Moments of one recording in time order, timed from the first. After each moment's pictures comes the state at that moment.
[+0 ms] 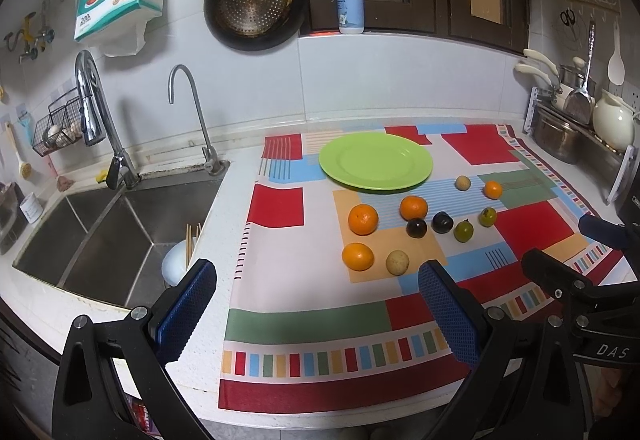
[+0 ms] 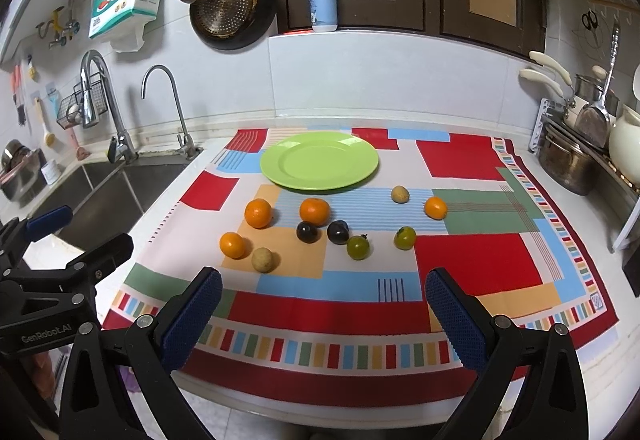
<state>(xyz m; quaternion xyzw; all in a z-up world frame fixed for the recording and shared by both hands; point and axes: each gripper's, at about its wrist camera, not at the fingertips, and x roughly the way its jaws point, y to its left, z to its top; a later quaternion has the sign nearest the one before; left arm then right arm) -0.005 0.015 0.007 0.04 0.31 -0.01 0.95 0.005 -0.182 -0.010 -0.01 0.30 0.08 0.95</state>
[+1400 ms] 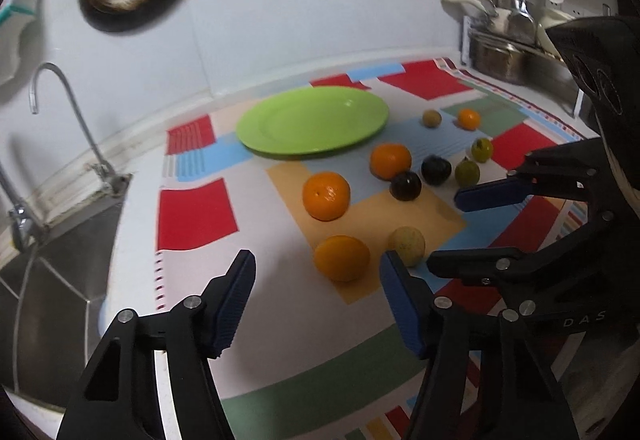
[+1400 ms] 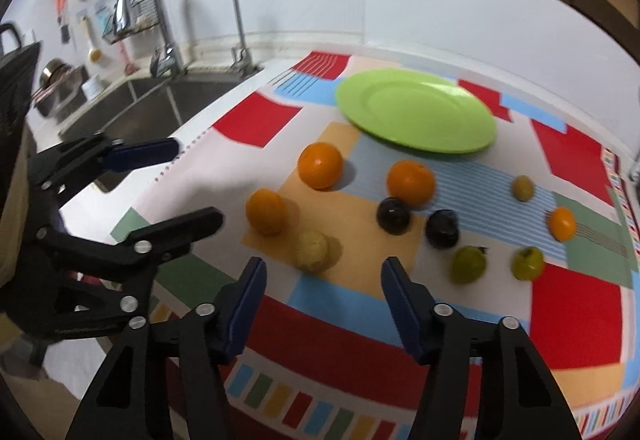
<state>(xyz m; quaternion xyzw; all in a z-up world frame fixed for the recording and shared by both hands) 0.097 0.016 -0.081 0.13 0.34 -0.18 0.91 0.113 -0.122 -0.089 -0.10 0.40 0.23 0.88</state>
